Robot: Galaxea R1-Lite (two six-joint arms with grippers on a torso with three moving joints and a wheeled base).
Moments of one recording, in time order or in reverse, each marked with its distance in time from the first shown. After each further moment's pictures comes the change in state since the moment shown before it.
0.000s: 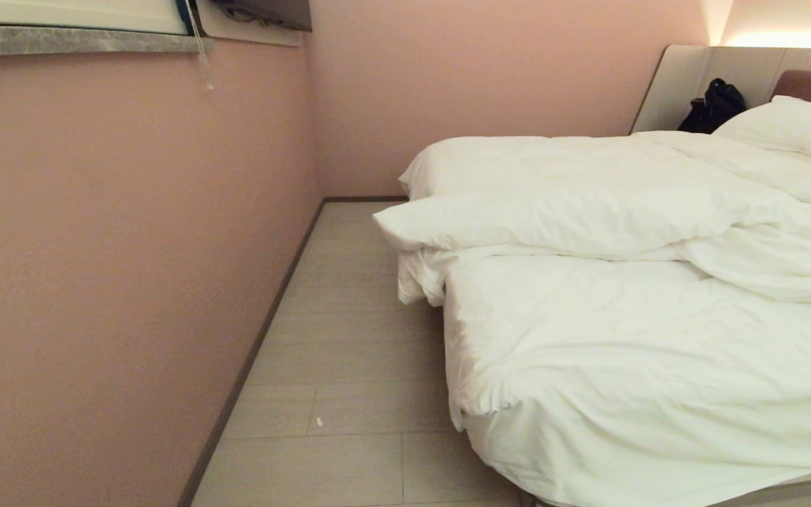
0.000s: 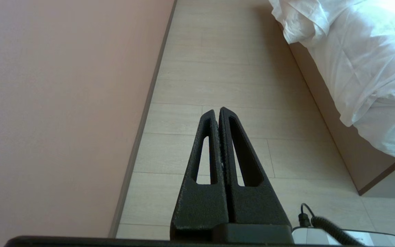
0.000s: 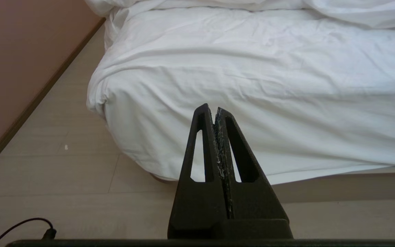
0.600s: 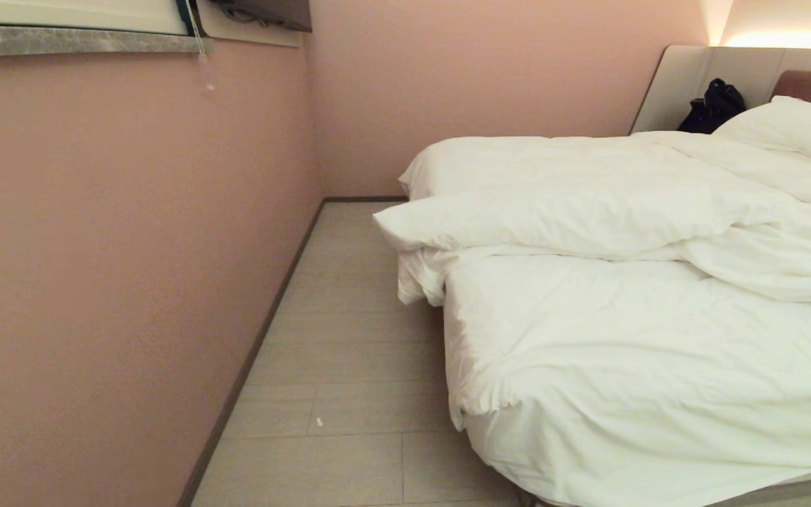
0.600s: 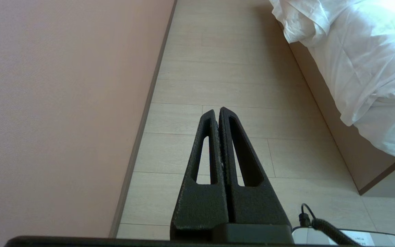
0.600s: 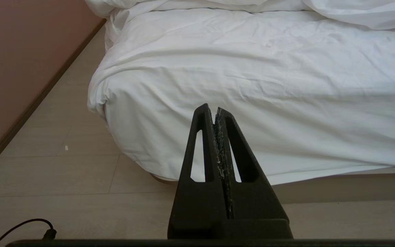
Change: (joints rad) left arm 0.000 0.000 0.000 0.000 0.000 0.003; right arm 0.000 0.000 0.000 0.000 0.000 0.000
